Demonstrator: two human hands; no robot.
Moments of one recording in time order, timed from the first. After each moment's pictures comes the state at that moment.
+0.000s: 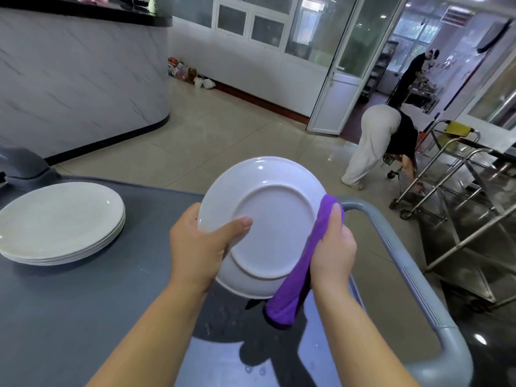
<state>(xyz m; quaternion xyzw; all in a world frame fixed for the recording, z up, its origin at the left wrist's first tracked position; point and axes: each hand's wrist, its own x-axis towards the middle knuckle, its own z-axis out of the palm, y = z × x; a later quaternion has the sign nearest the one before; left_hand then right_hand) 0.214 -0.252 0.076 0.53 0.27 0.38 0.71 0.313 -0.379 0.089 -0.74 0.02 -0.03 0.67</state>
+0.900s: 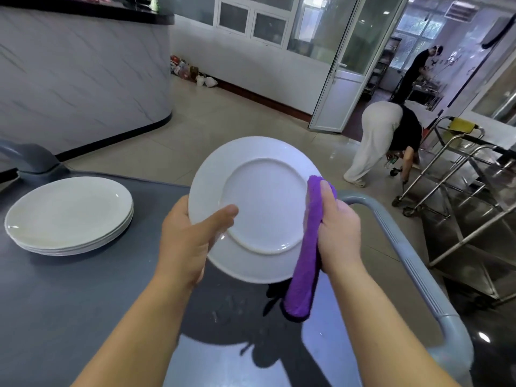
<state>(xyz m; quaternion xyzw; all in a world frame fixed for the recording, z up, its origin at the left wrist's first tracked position) 0.193 -0.240 0.076 0.48 0.20 0.36 0.78 0.313 -0.381 0.111 -0.77 -0.10 0.00 0.63</state>
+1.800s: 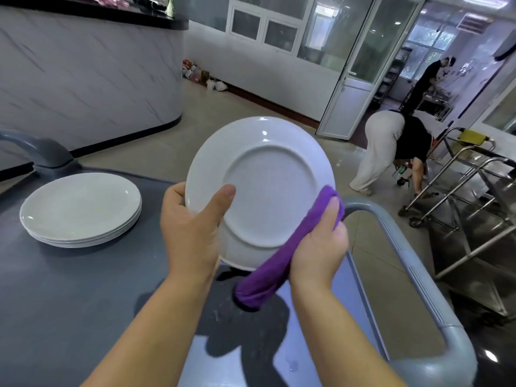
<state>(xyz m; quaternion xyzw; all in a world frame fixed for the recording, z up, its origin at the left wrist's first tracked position) 0.195 -0.251 0.088 0.42 0.24 0.49 0.72 0.268 -0.354 0.100 -0.67 0.02 -0.05 0.74</state>
